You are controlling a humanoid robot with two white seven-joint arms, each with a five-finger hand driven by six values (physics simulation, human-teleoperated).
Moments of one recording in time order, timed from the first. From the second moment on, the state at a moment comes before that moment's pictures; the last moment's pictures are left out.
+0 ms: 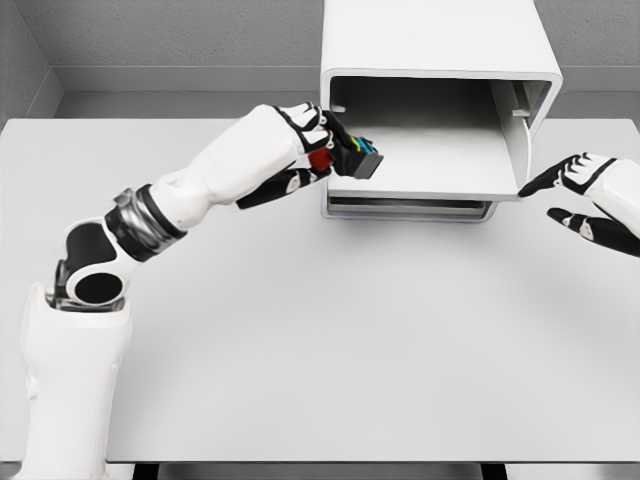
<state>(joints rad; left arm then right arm) -0.36 0.04 -0.08 -1.79 -0.56 -0.61 -0.61 0.04 -0.83 -0.10 -1.76 0.19 -0.61 0.28</state>
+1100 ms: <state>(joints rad) -0.48 0.00 -0.19 -1.71 -0.73 -0.61 -0.61 0.11 -0.82 -0.14 -1.76 0.20 -0.61 0.28</state>
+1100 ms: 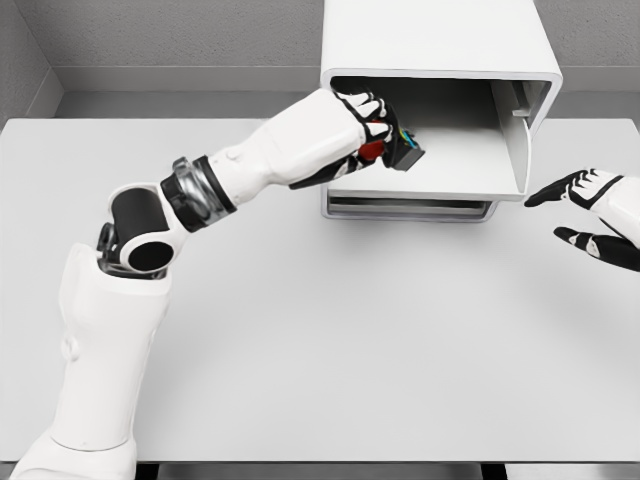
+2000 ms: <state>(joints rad) -0.64 0.00 -0.34 -1.56 -0.82 -0.61 -0.61 0.13 -0.81 -0.10 -1.76 0.20 -0.61 0.29</state>
